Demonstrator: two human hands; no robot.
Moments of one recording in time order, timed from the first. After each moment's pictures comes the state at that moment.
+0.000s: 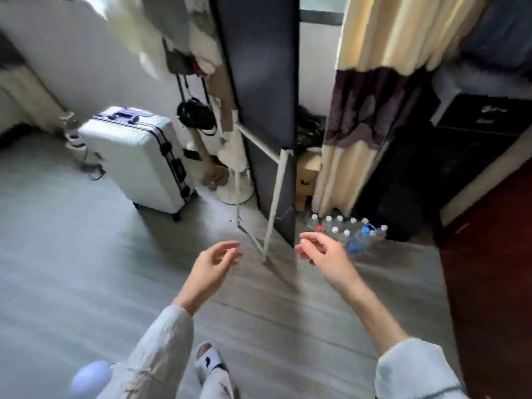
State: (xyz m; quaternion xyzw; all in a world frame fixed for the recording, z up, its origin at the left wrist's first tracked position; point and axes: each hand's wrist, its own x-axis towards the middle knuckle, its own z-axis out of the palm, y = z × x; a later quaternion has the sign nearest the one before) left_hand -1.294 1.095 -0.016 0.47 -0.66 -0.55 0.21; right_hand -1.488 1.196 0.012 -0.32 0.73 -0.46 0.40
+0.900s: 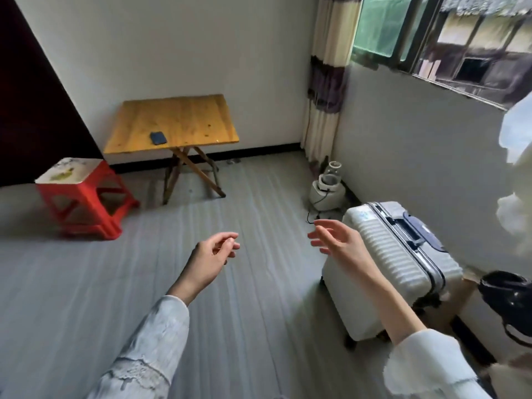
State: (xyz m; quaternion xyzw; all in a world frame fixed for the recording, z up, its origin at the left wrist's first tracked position) left_hand -0.809 0.634 0.030 0.71 -0.38 -0.32 0.50; right_hand -1.021 0.524 0.070 -0.66 0.44 -0.30 0.53
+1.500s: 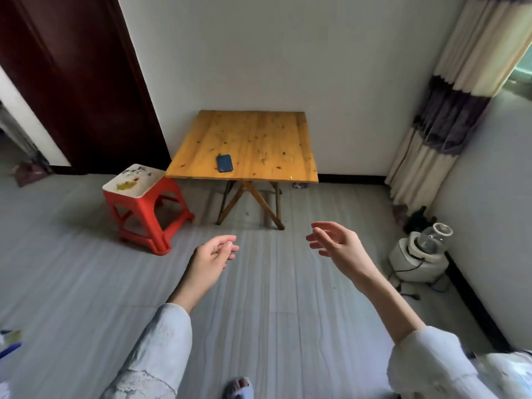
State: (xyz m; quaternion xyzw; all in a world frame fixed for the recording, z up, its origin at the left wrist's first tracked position) left_hand -0.479 0.432 0.022 0.76 -0.25 -0.23 0.56; right_hand -0.643 0.256 0.062 -0.74 0.33 -0.21 0.56
